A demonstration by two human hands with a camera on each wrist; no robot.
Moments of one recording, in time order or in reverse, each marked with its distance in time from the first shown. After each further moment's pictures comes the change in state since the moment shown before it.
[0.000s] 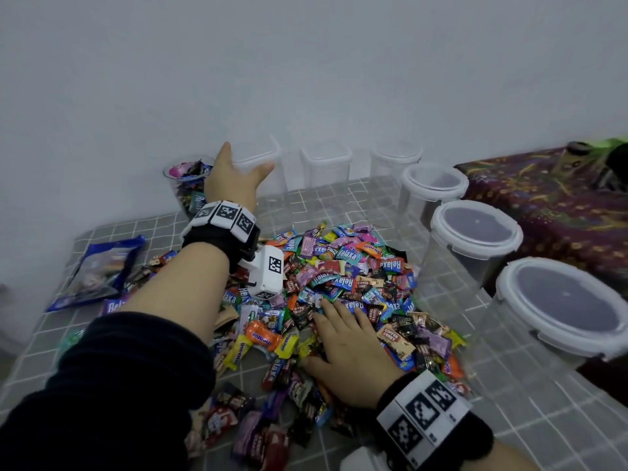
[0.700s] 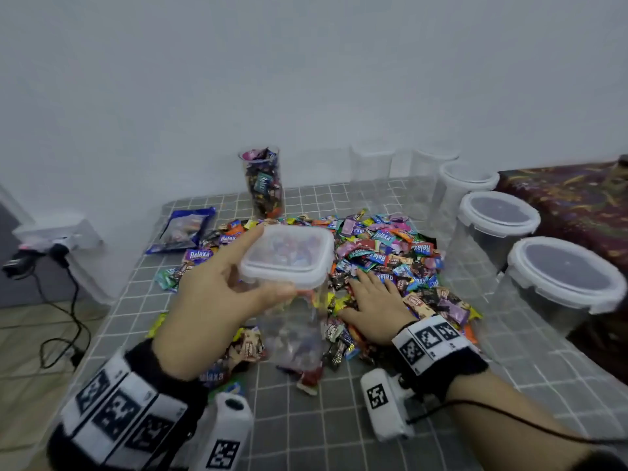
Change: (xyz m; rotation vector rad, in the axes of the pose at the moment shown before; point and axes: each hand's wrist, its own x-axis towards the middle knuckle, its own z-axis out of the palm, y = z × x) left_hand -0.230 -0.001 -0.163 -0.393 -0.315 0.064; right_hand 0.000 -0.003 -0.001 -0.075 -0.006 0.026
